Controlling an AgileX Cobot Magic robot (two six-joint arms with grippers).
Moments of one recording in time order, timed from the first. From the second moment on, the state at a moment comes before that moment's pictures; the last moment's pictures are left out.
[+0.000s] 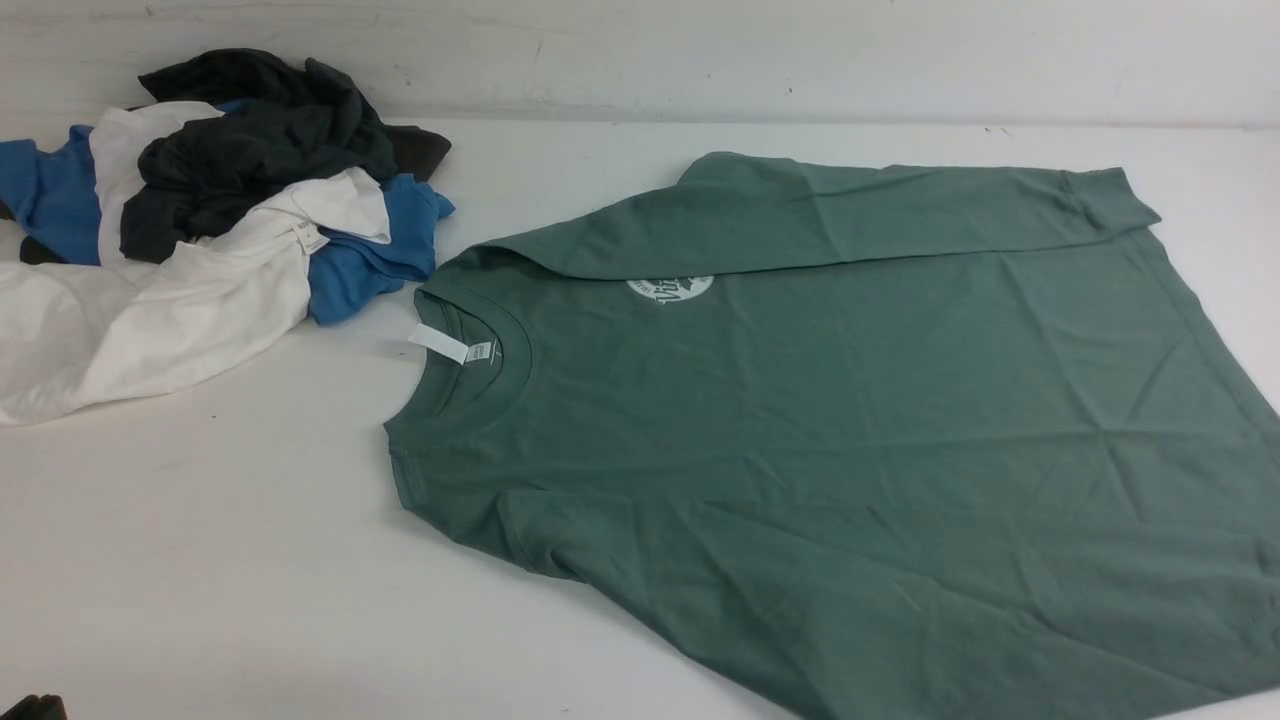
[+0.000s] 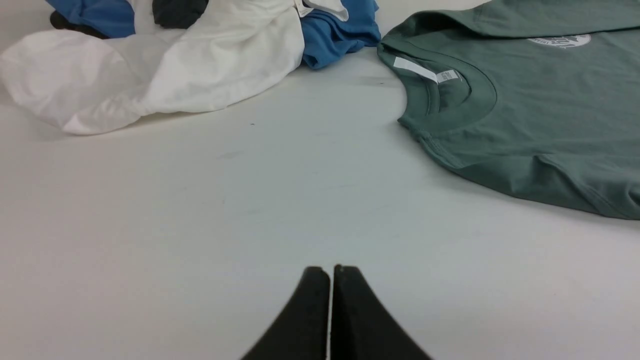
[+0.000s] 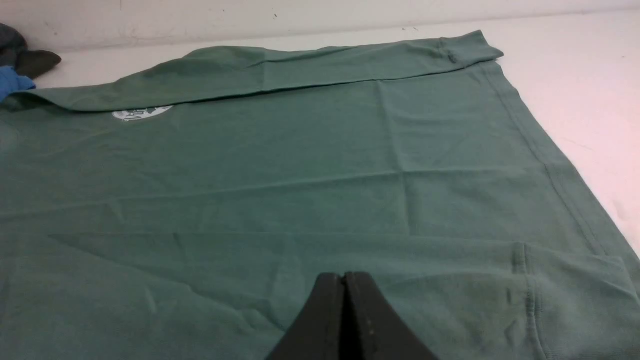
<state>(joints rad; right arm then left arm) 0.08 0.01 0.03 -0.06 0.35 0.15 -0.04 -0.01 0.02 -0.02 0.37 -0.01</state>
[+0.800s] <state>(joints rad) 0.08 0.01 -0.07 0.30 0.31 0.40 -0.04 -0.01 0.02 -0.02 0.37 -0.01</state>
